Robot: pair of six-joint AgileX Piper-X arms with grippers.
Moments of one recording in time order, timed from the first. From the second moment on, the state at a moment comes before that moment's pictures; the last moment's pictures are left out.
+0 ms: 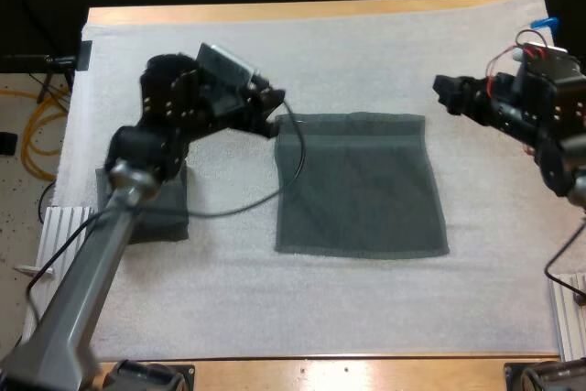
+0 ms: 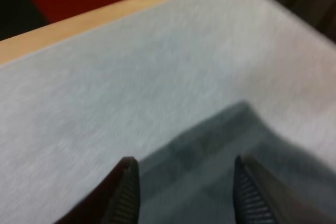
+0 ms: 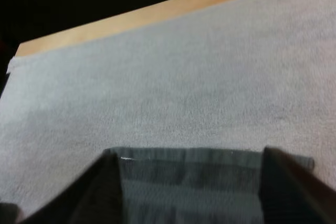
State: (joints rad) left arm -0.23 1.34 -1.12 0.47 0.50 -1.66; right arm 0.17 1.31 -1.02 0.40 -0.32 -1.50
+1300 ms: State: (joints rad) left arm -0.23 1.15 -0.61 0.93 0.49 -1.75; right arm 0.17 1.19 -0.54 0.77 -0.34 -1.48
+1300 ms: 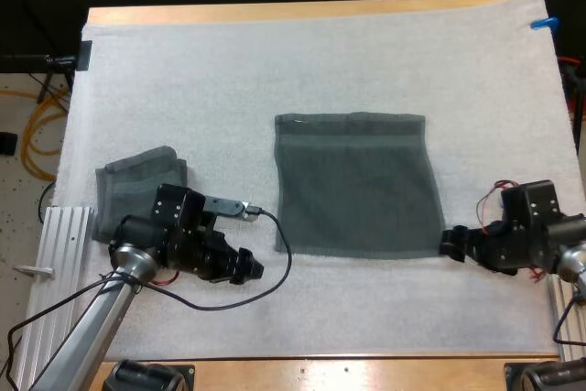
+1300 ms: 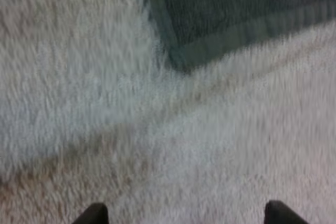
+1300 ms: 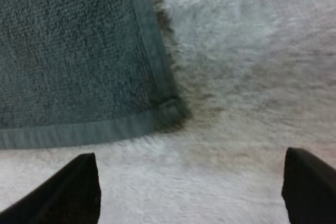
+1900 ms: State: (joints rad) left arm -0.23 1.15 -0.61 0.82 0.62 -1.82; right arm 0.17 1.43 -0.55 0.54 -0.50 -1.35
